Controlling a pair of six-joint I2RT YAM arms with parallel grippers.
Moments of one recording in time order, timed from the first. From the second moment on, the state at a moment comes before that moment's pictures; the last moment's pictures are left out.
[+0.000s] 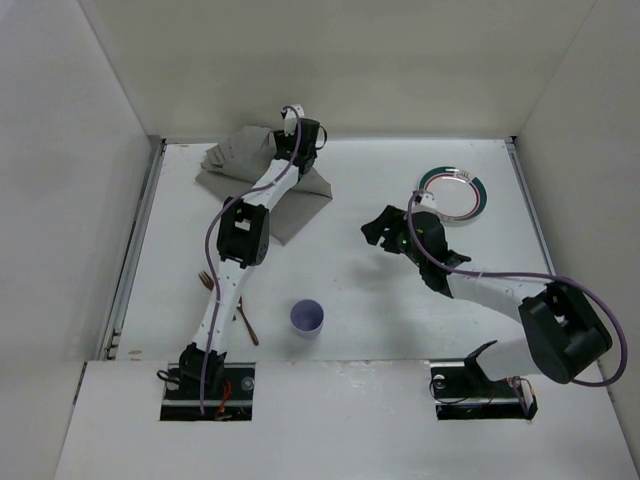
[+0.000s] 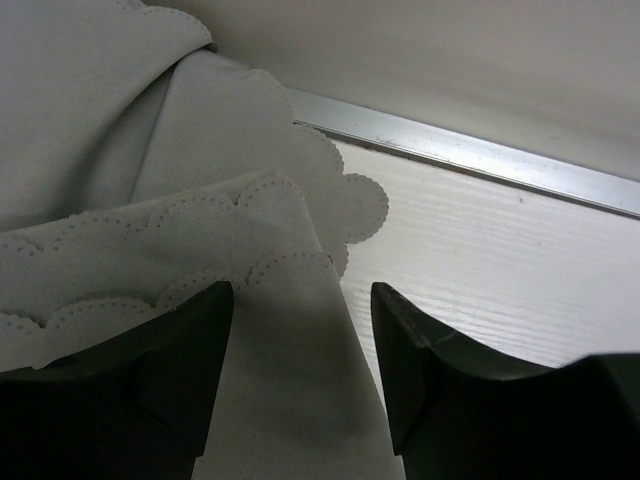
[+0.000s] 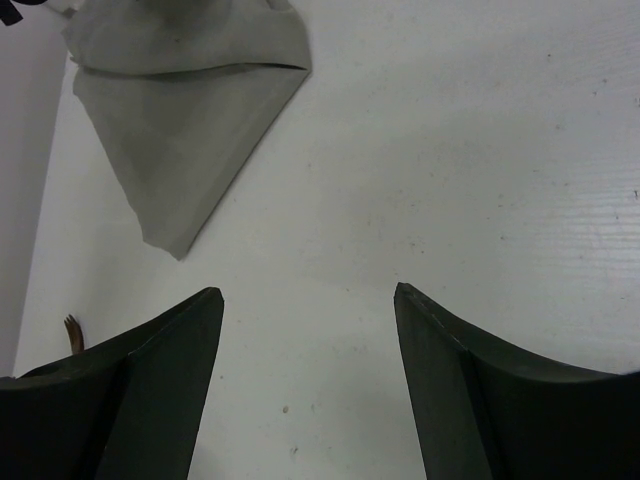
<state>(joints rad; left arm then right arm) -0.39 2.64 2.37 -0.30 -0.54 -0.39 0.54 1.37 0.62 0.38 0.11 0.72</state>
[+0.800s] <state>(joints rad) -0.36 2.57 2.19 -0.17 -0.56 -0.36 0.65 1.91 0.97 0.43 -0.03 0.99</state>
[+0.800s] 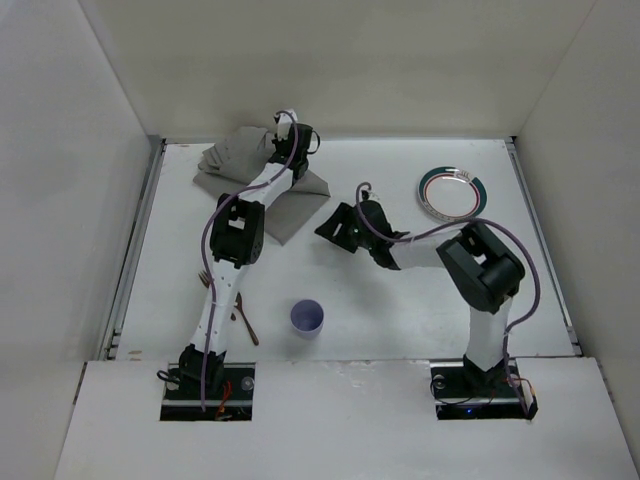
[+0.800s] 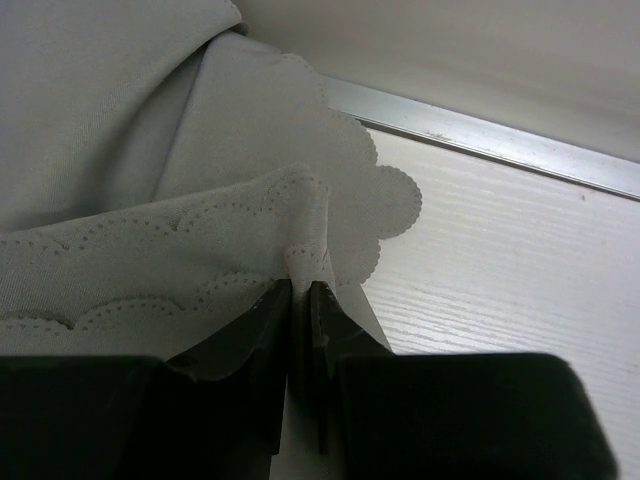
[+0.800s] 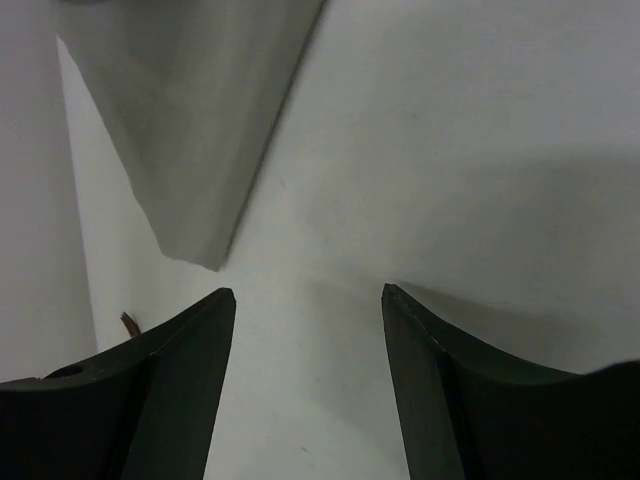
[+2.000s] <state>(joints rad) -0.31 2.45 2.02 -0.14 -0.47 -0.45 0.78 2.27 1.52 0.14 0.04 1.32</state>
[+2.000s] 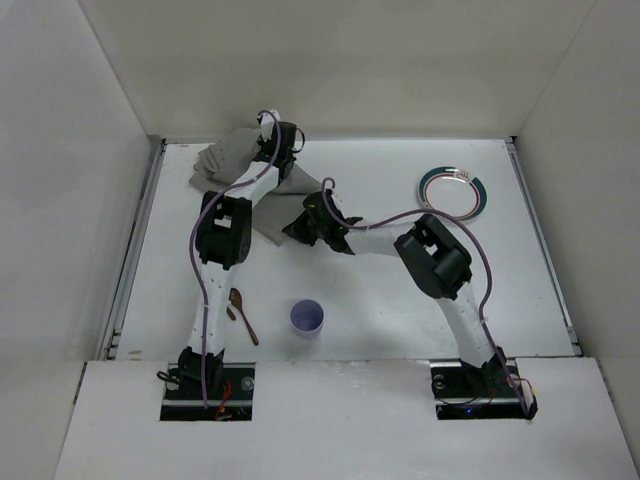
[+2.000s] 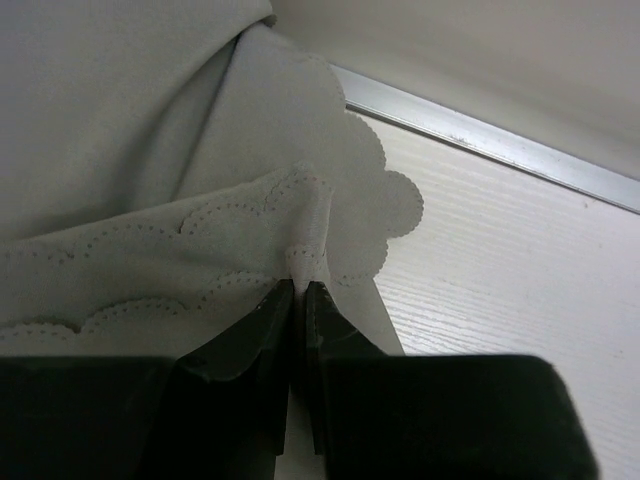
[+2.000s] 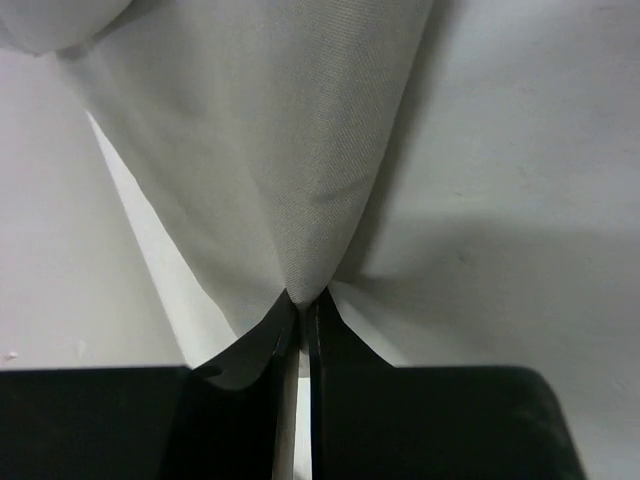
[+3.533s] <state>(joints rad) -0.28 1.26 0.47 0.31 -0.55 -0.80 0.89 1.47 0.88 -0.14 0.60 0.30</state>
